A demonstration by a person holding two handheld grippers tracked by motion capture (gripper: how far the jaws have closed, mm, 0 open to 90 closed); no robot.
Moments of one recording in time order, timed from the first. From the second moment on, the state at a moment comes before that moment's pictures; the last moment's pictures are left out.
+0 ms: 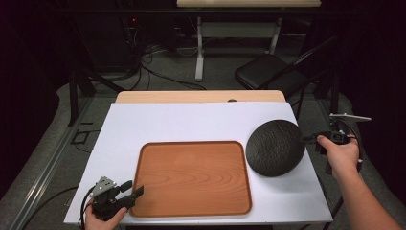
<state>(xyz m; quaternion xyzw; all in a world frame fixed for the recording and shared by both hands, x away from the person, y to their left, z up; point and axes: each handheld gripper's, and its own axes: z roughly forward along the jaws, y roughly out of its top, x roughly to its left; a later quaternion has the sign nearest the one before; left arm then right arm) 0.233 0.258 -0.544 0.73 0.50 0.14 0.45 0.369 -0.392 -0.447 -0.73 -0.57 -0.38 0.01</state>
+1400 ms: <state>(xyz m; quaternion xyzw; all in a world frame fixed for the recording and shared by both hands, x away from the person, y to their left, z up) 0.232 0.257 -0.543 0.73 0.50 0.14 0.45 0.366 -0.328 -0.384 -0.67 -0.64 -0.38 0.08</state>
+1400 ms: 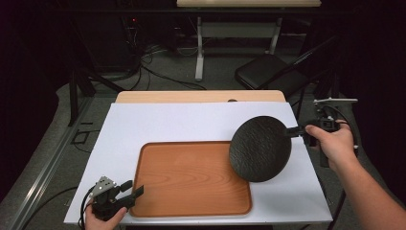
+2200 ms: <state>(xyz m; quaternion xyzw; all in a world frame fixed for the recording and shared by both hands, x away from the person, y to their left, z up) 0.231 0.259 -0.541 0.73 0.50 0.14 0.45 0.389 -0.199 -0.412 -0.59 -0.70 -0.38 0.16</state>
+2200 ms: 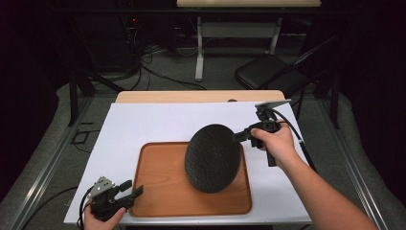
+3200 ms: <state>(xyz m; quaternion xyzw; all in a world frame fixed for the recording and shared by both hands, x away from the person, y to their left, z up) 0.231 0.258 -0.541 0.73 0.50 0.14 0.45 0.390 -0.141 -0.439 -0.55 -0.72 -0.37 0.20</state>
